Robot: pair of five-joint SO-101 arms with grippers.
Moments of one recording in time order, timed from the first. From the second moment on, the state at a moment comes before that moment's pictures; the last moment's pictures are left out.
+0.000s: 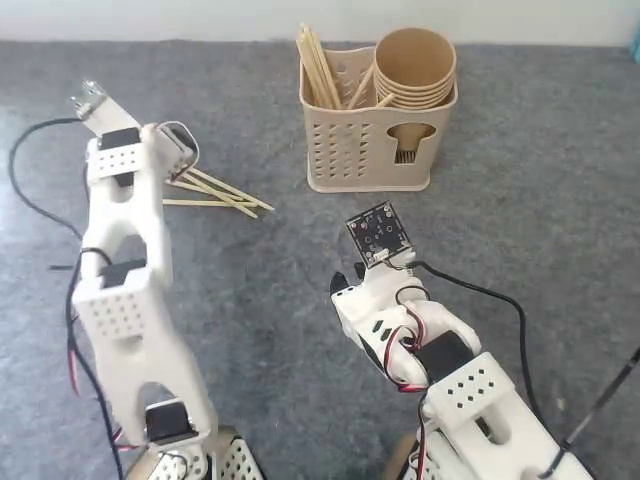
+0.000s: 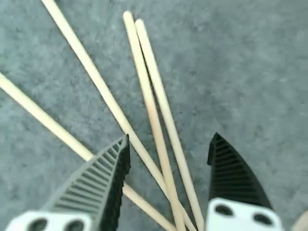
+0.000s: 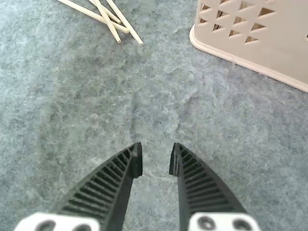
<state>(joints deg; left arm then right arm) -20.0 41.7 -21.4 60.8 39.5 -35.7 -57.8 73.1 36.4 -4.7</state>
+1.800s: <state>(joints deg) -18.9 61.4 -94.2 98.7 32.2 -35.7 -57.8 73.1 36.4 -4.7</state>
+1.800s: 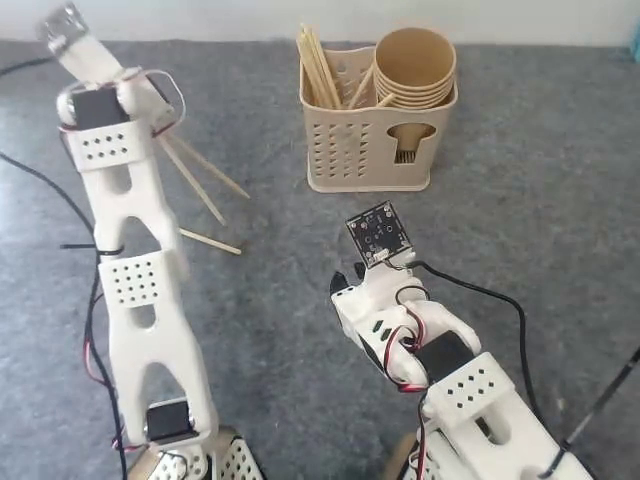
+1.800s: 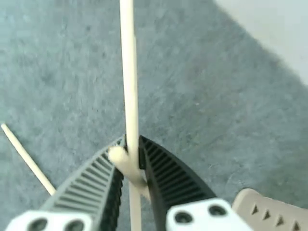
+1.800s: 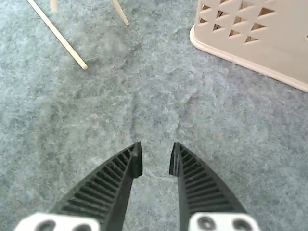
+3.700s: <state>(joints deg) 16.1 -17.9 9.0 8.8 15.5 -35.7 -57.8 73.1 36.4 -4.7</state>
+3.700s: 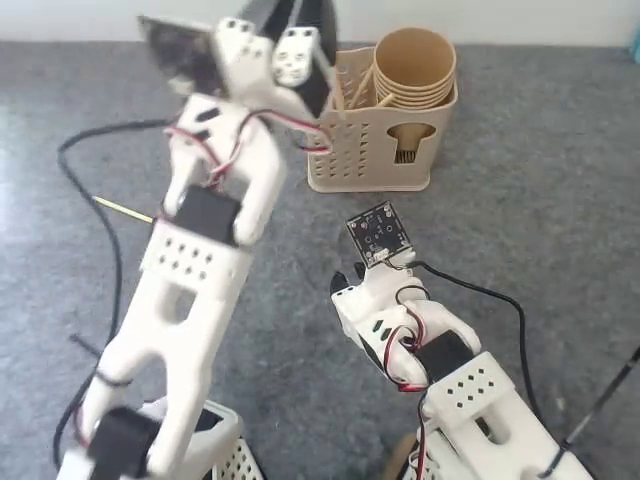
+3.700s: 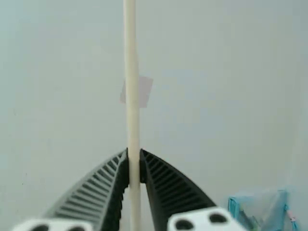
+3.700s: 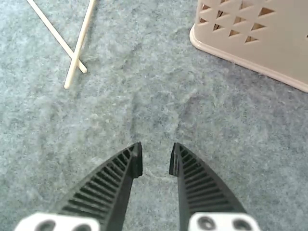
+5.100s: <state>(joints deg) 1.1 -7.7 -19.1 52.5 13.1 -34.8 -57.8 73.1 36.4 -4.7</state>
